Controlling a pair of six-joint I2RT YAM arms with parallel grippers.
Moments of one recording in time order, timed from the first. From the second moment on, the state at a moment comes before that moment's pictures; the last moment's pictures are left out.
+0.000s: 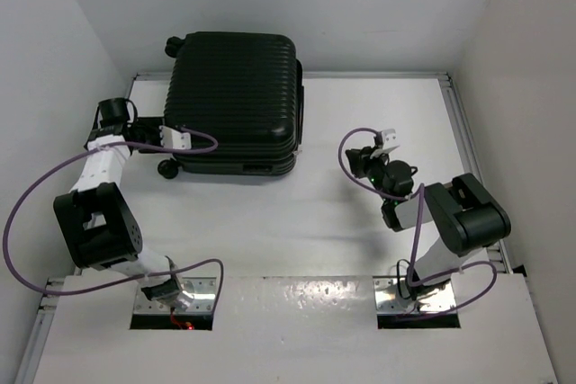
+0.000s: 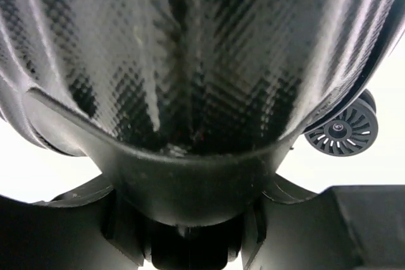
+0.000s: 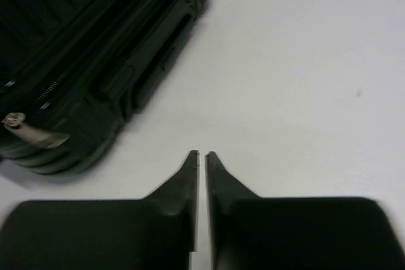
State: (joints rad) left arm 0.33 1.51 1.12 -0.50 0.53 1.77; right arm 0.27 1.63 0.27 1.29 -0.08 0.21
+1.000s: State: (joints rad) left arm 0.33 1.24 0.89 -0.43 0.54 1.48; right arm 0.41 1.99 0.61 1.27 -0.55 0.34
